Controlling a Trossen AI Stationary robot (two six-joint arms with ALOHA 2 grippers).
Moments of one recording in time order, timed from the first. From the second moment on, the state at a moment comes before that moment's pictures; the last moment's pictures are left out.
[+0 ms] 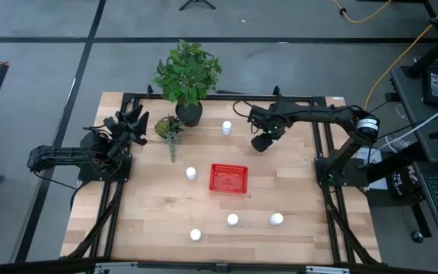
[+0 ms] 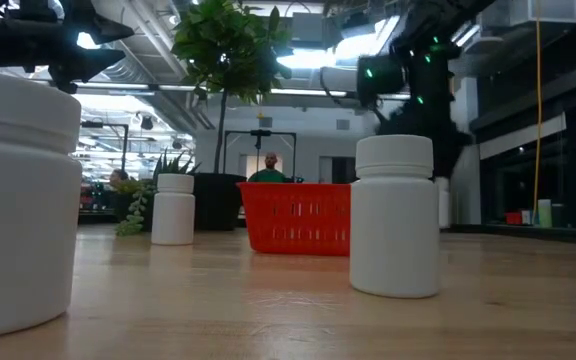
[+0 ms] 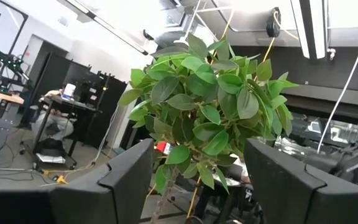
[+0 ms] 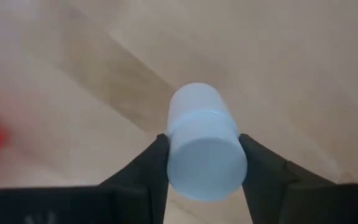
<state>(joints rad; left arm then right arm) 0.09 0.11 0.01 0.67 -0.71 -0.02 -0.37 1.66 1.20 -1.07 0.04 0.48</state>
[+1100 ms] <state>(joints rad) 0.09 0.11 0.01 0.50 -0.65 0.02 0.11 1.93 1.68 -1.19 0.00 0.57</state>
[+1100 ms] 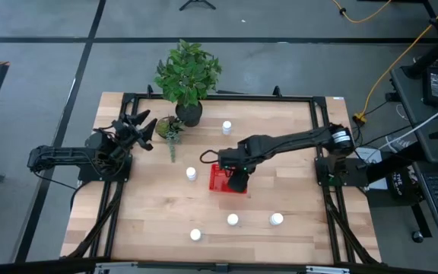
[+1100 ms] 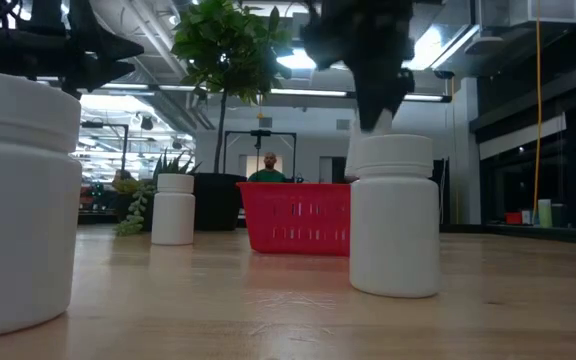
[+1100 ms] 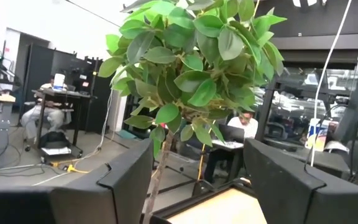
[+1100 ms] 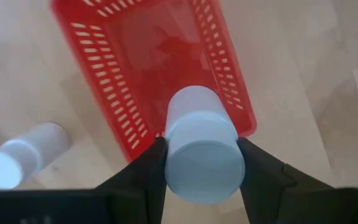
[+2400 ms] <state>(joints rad) 0.09 0.11 0.01 0.50 -0.63 0.01 0.08 2.02 1.59 -1.10 0.01 0.55</state>
